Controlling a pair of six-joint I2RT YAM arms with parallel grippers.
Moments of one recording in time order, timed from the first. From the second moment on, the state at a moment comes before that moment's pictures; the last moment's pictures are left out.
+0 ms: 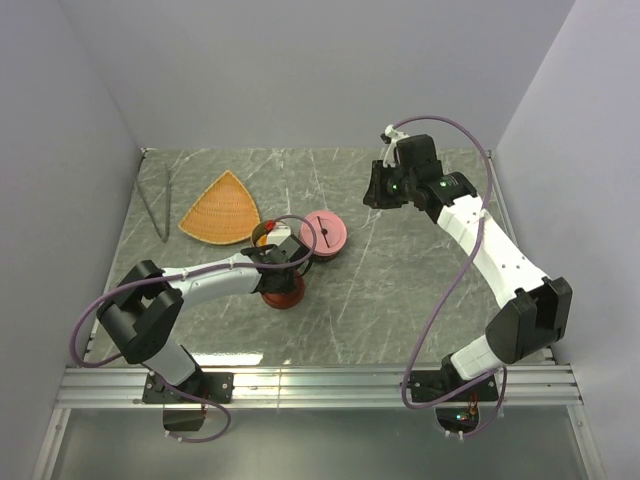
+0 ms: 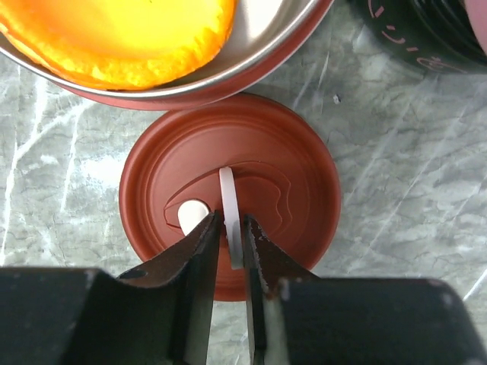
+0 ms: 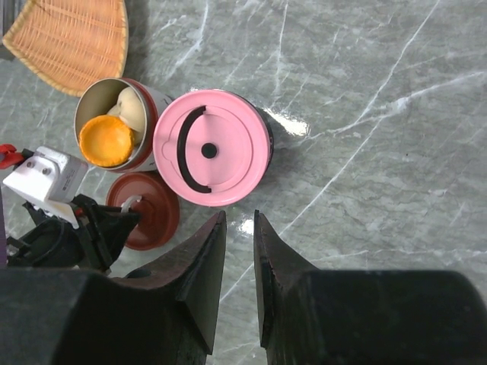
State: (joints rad) left arm -0.82 1.57 0.91 -0.49 -0.40 -0.81; right arm 0.39 1.50 1.47 -0.66 -0.17 0.27
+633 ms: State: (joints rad) left arm -0.83 1.44 1.02 -0.69 -0.40 -0.80; right arm 0.39 1.47 1.45 -0.66 -0.17 0.26
